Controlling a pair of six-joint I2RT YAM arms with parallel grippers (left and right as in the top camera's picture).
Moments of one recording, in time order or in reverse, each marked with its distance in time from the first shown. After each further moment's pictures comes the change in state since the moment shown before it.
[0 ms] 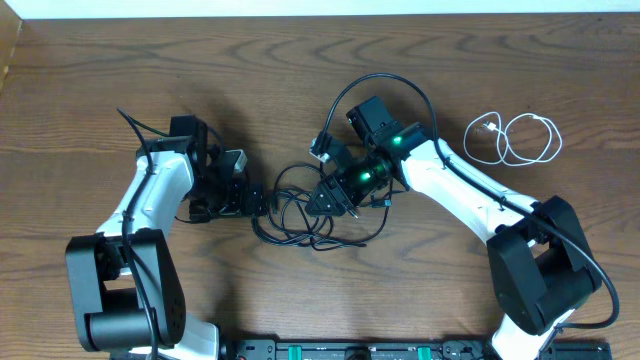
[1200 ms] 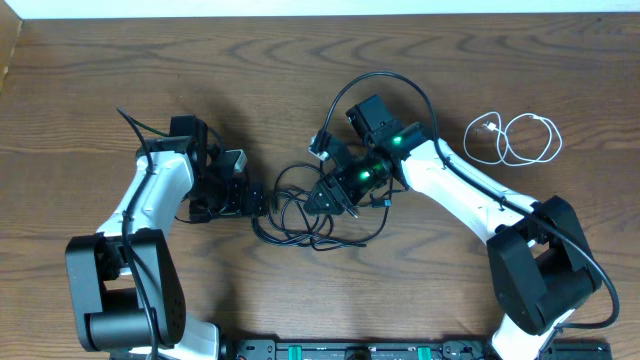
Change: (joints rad) left arm 0.000 0.000 0.000 0.000 0.000 0.000; right arm 0.000 0.000 0.000 0.026 0.000 0.000
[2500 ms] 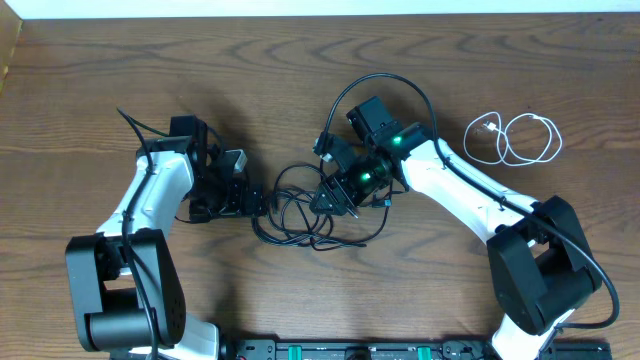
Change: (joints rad) left arm 0.000 0.000 0.000 0.000 0.000 0.000; right arm 0.000 0.000 0.000 -0.037 0.105 0.000
